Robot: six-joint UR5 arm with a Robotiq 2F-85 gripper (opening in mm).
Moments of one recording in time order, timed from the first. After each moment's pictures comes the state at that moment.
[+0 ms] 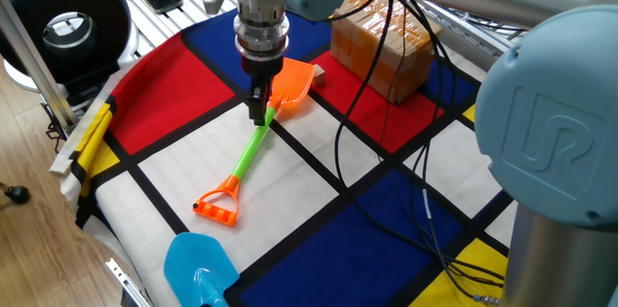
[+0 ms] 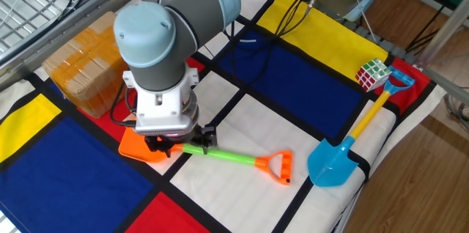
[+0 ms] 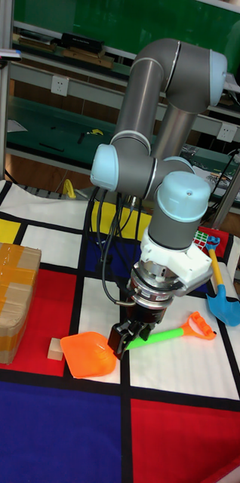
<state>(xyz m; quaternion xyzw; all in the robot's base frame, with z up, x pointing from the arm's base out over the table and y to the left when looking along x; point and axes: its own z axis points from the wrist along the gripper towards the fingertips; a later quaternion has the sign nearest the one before) 0.613 0.079 0.023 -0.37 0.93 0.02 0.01</state>
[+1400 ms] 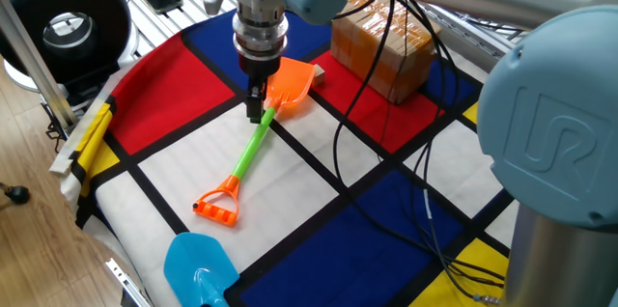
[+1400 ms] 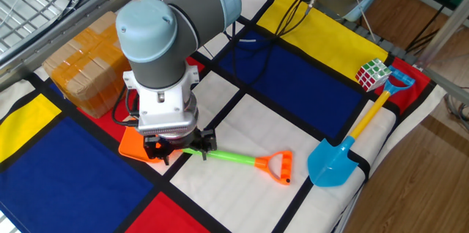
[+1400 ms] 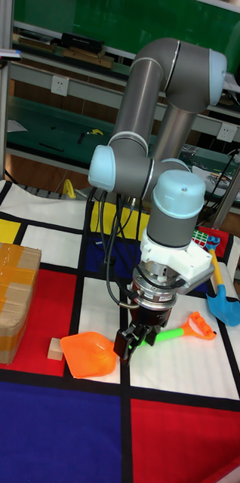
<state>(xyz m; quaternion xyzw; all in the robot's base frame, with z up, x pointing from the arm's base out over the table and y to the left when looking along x) 0.624 0.094 0.026 -0.39 0.92 0.03 0.05</state>
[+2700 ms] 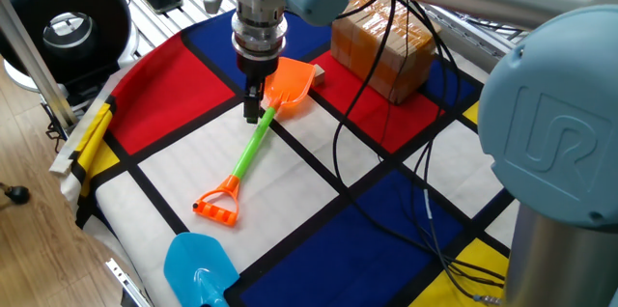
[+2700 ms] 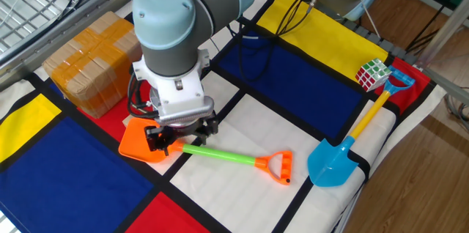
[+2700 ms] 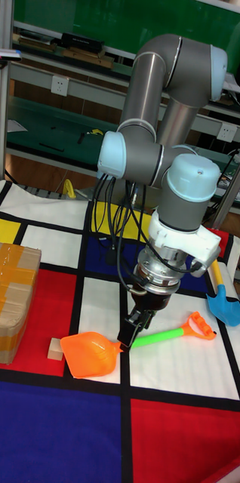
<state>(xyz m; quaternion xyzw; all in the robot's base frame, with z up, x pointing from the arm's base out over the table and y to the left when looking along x) 0.605 0.085 0.045 -0.48 0.87 0.00 0.03</state>
